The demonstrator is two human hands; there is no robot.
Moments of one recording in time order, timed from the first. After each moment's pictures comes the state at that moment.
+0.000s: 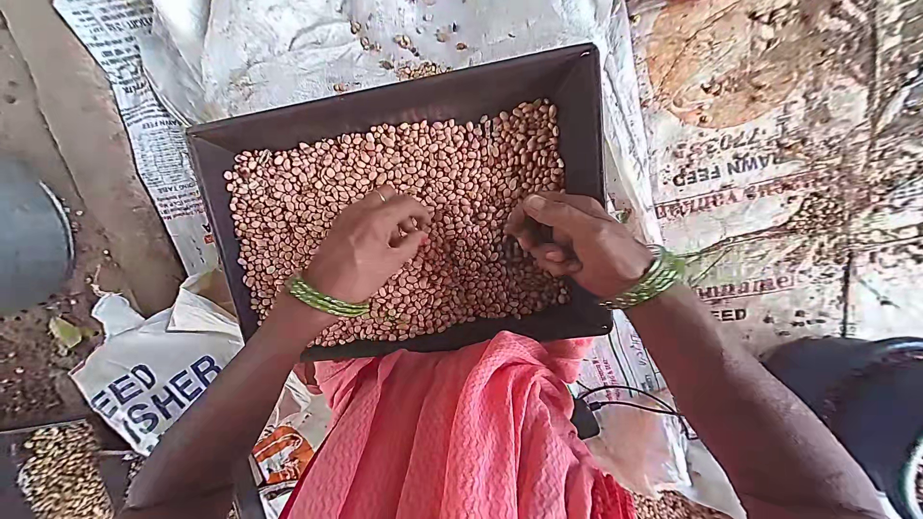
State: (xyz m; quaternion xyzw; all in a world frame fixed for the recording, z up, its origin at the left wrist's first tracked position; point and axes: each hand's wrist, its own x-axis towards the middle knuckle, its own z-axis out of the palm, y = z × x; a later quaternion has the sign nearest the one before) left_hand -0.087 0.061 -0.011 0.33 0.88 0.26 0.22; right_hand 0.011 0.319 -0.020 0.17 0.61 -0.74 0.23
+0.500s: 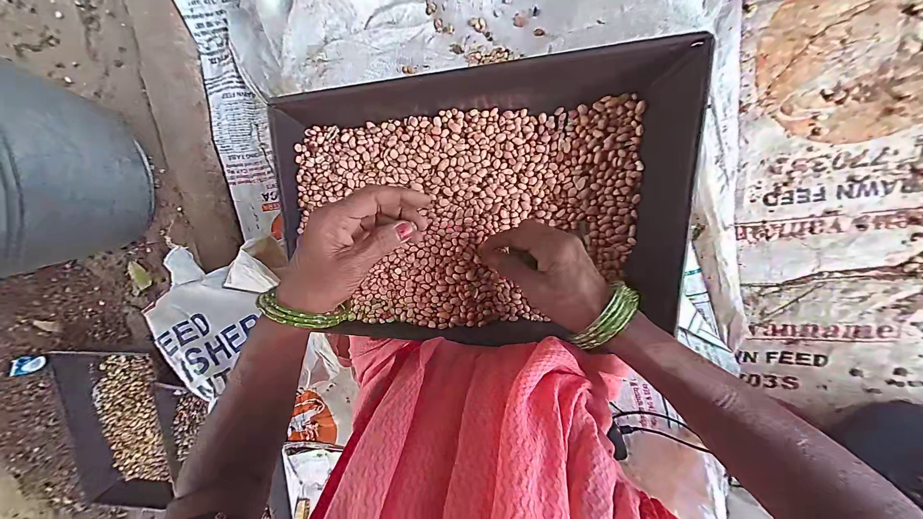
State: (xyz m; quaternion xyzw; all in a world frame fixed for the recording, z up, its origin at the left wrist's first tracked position) left_hand -0.076 -0.013 0.007 0.23 0.76 0.56 0.22; right_hand 0.013 0.244 -0.047 -0.05 0.85 -0.52 0.07
